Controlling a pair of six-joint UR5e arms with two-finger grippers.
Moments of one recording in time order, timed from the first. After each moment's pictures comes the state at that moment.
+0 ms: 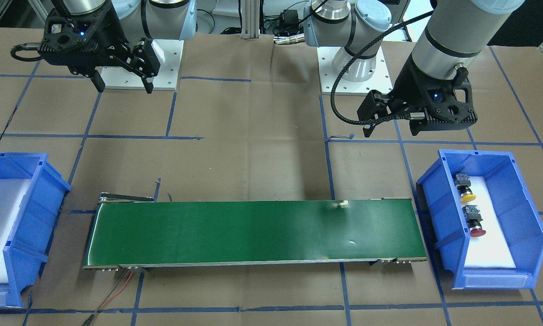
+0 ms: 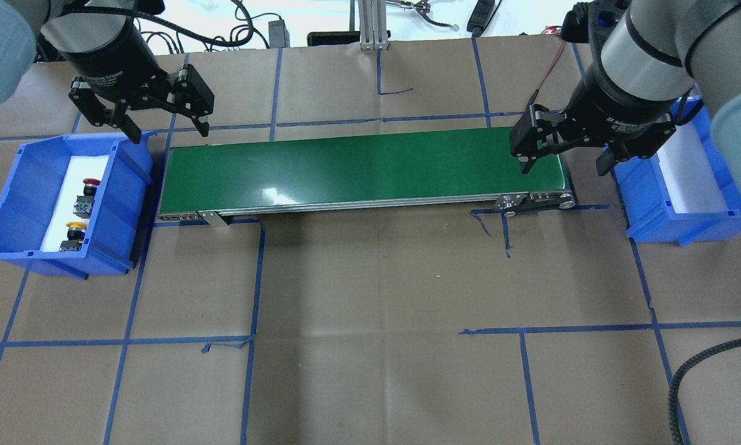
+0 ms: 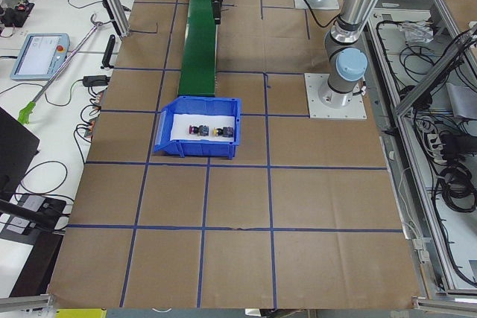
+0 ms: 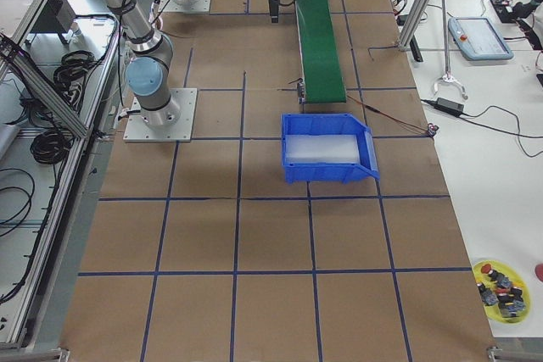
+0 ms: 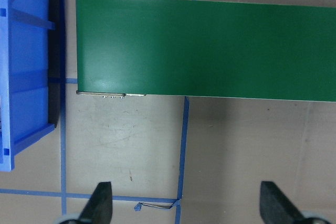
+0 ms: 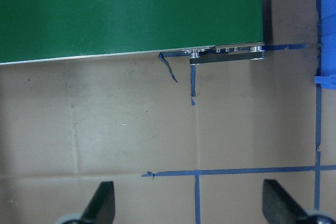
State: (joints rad) left arm -1.52 -1.64 -1.49 -1.60 1.57 -0.01; right arm 1.58 -1.72 1.69 -1.60 -1.52 0.06
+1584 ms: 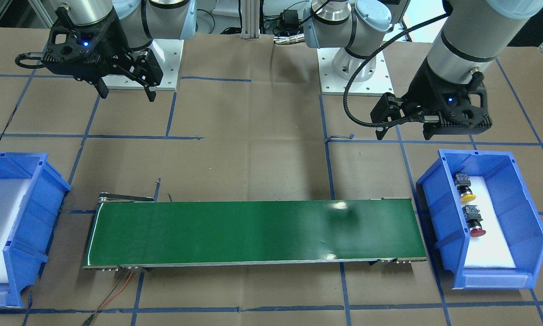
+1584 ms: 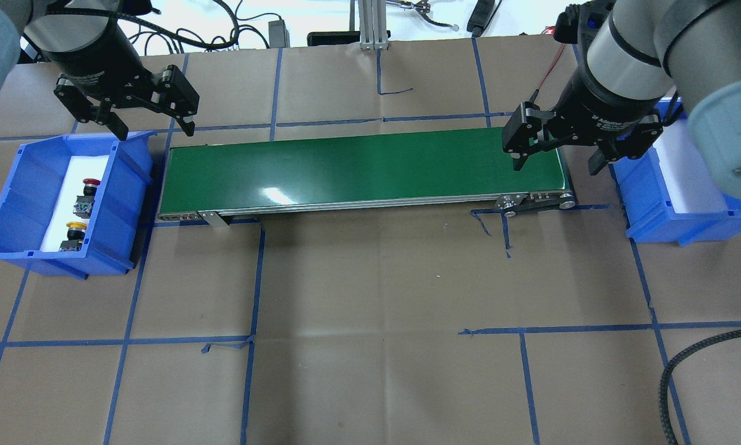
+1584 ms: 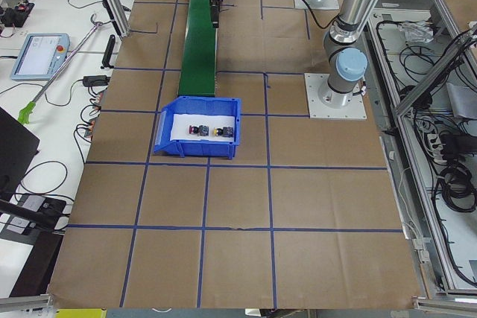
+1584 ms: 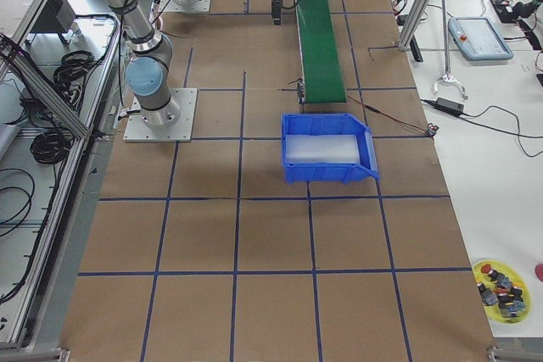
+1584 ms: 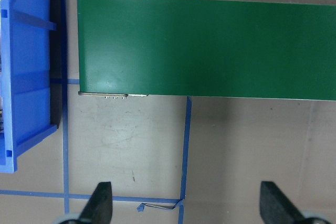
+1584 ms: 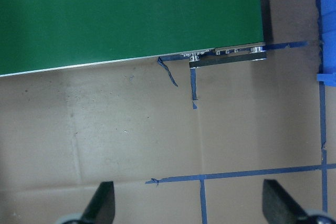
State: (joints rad) left arm -1.45 -1.64 -1.49 -1.58 1.57 0.10; right arm 1.59 -1.70 1.69 -1.62 -1.53 0.12
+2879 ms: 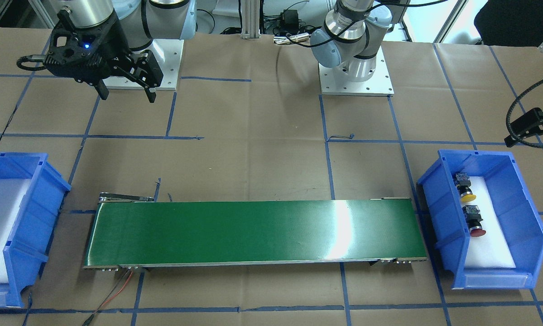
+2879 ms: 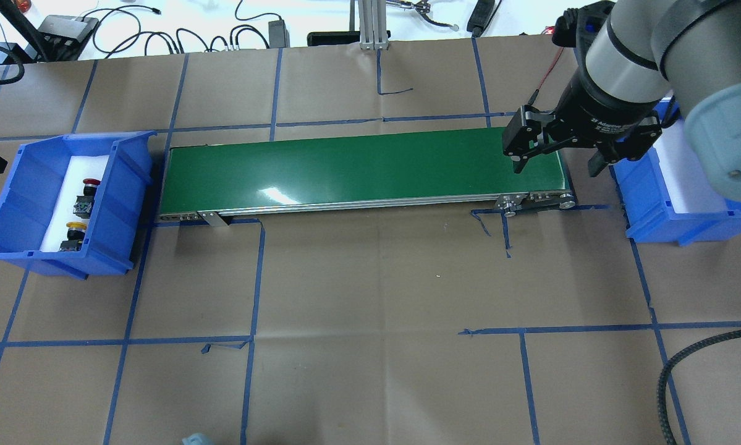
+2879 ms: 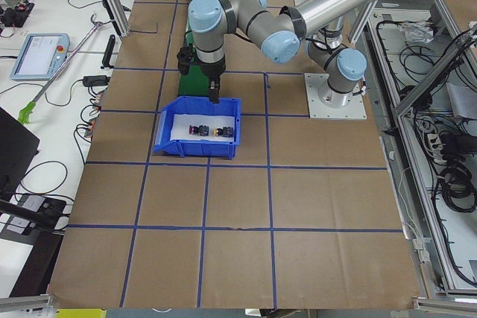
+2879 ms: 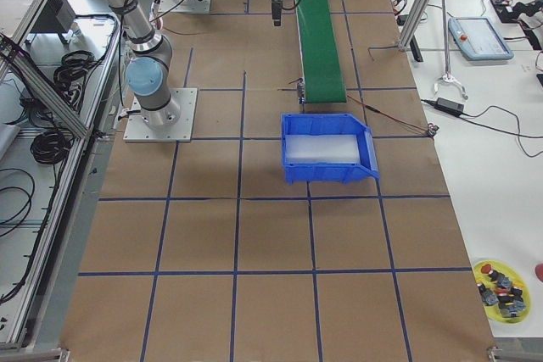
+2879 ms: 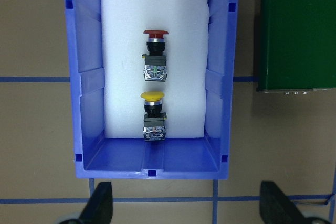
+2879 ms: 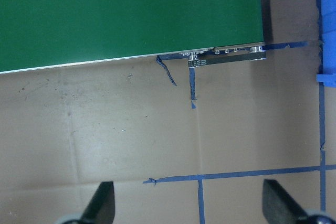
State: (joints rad) left arm -0.94 -1.72 -1.52 -1.51 1.57 0.63; right arm 1.59 -1.70 1.70 -1.63 -1.54 0.11
